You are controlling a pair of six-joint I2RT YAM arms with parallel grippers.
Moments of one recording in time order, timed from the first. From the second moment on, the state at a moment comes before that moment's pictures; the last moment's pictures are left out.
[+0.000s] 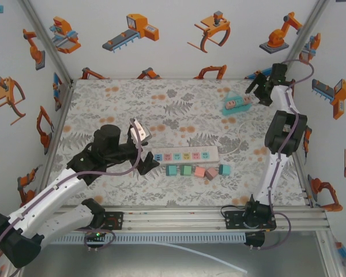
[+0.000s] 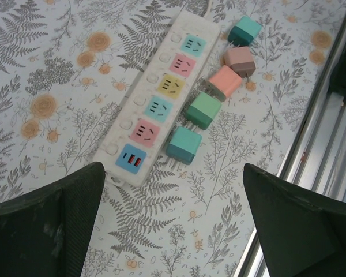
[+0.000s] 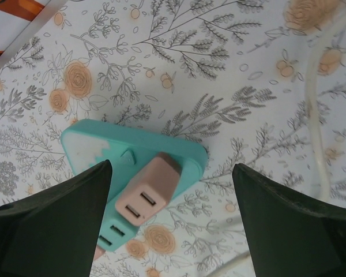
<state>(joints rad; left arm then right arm) -0.72 0.90 0.79 -0.36 0.37 0.17 -0.21 2.31 2.03 -0.57 -0.20 0.41</state>
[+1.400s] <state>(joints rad) -0.62 1.45 1.13 -0.28 0.03 -0.47 0.22 1.60 0.79 -0.04 -0.14 1.13</state>
